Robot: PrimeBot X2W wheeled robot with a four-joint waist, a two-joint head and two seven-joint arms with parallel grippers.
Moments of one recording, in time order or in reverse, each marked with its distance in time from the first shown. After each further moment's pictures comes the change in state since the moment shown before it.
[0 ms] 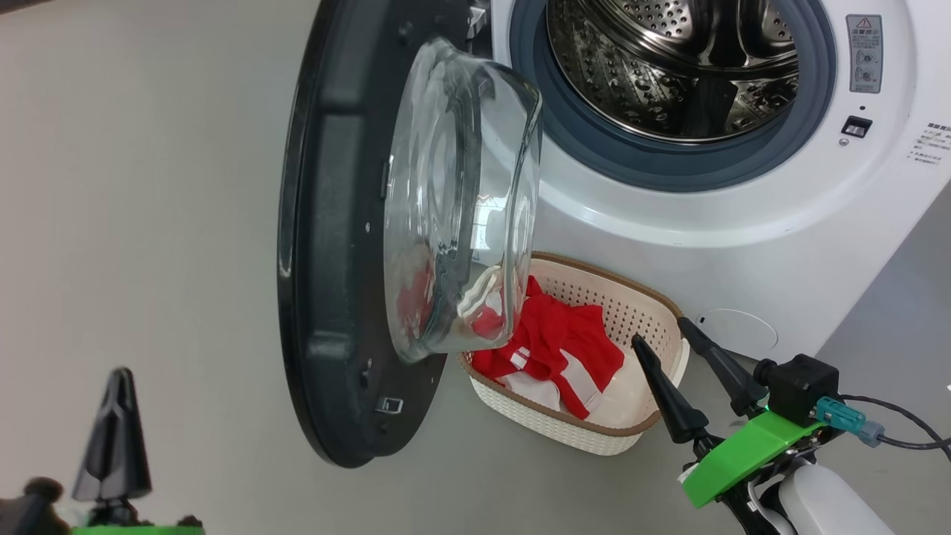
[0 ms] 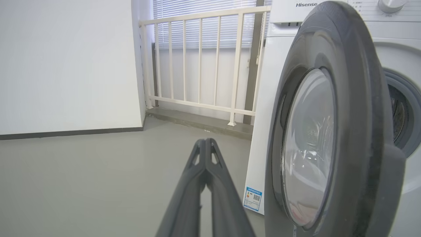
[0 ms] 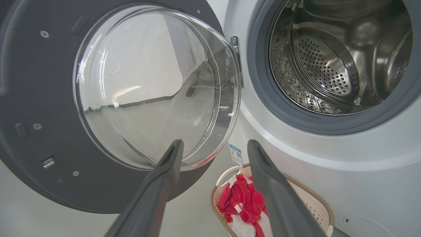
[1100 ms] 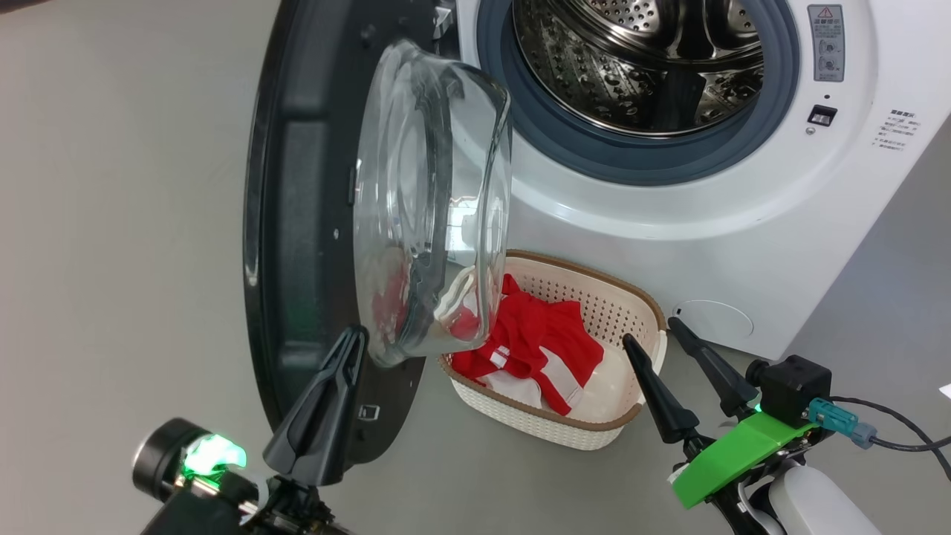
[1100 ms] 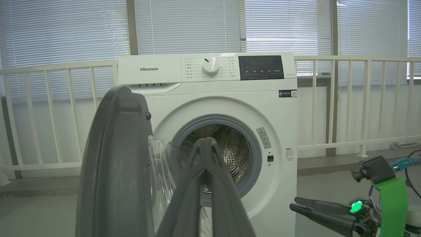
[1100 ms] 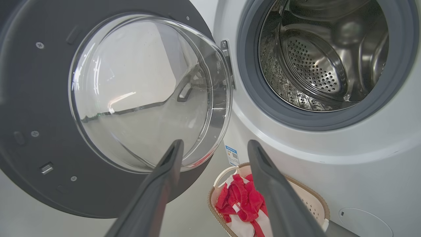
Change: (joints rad) left arm -0.039 0.062 -0.444 -0.343 0.023 0.000 0.000; right arm 0.003 0.028 -0.005 -0.006 0.002 0.000 0.000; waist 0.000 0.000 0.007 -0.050
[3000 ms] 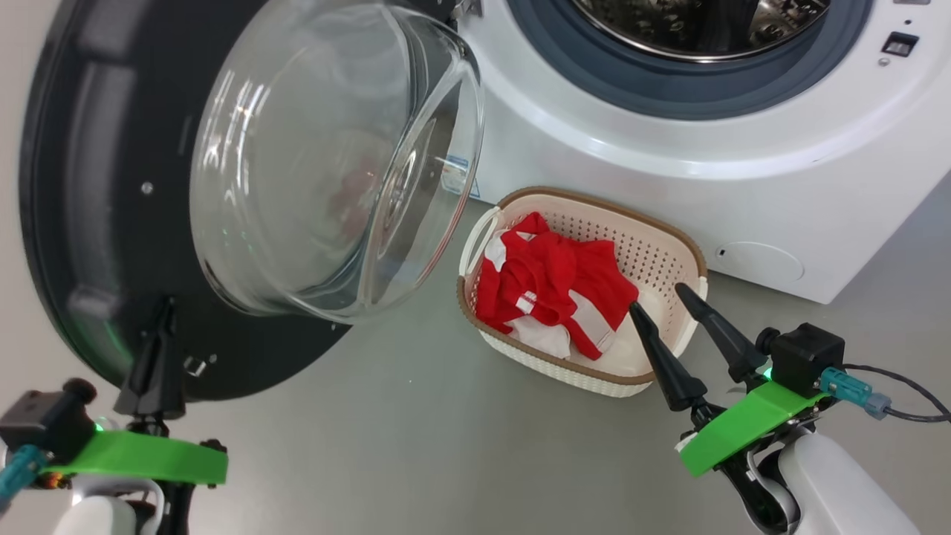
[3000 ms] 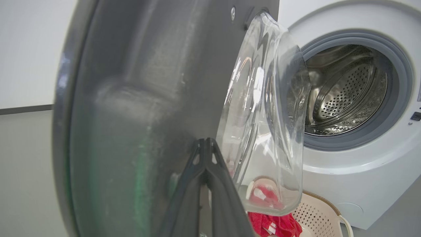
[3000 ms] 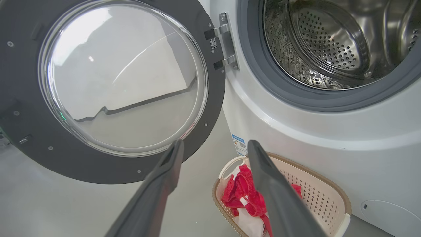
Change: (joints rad) left arm -0.190 0.055 0.250 0.522 -0.221 0.012 0.028; right arm -0.058 -0.031 0.013 -0.012 0.012 0.000 0.000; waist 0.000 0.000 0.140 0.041
